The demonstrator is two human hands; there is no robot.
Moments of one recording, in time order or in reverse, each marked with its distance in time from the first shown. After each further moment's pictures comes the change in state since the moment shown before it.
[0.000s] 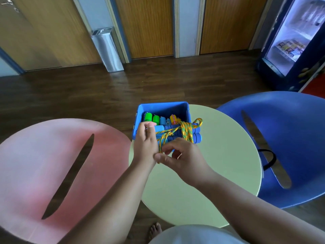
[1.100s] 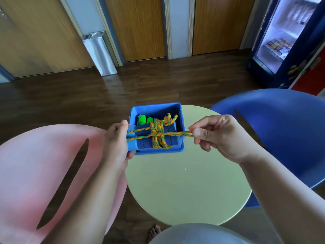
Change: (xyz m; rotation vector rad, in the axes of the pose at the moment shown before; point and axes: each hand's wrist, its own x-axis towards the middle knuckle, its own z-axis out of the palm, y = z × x) left_hand 0.022 0.008 -0.046 -0.282 -0.004 -0.272; right_hand 0.010 -0.015 -0.114 0.558 -0.087 0.236
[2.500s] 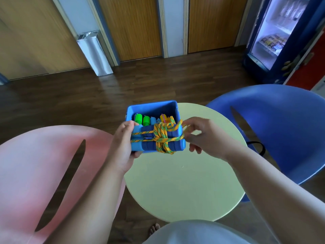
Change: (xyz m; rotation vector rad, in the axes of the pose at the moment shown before) left_hand -0.011 -0.010 0.011 -0.202 -0.330 -0.031; right_hand 0.008 0.016 0.009 -0.553 0.076 0.150
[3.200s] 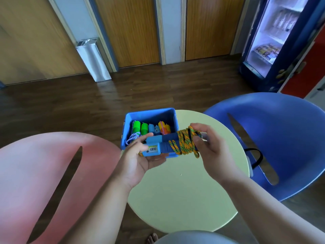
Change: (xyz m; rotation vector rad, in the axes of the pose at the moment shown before) left_hand -0.012 -0.006 0.019 -0.268 -0.219 -0.271; right_hand -0.020 0.024 0.021 0.330 0.368 -0.178
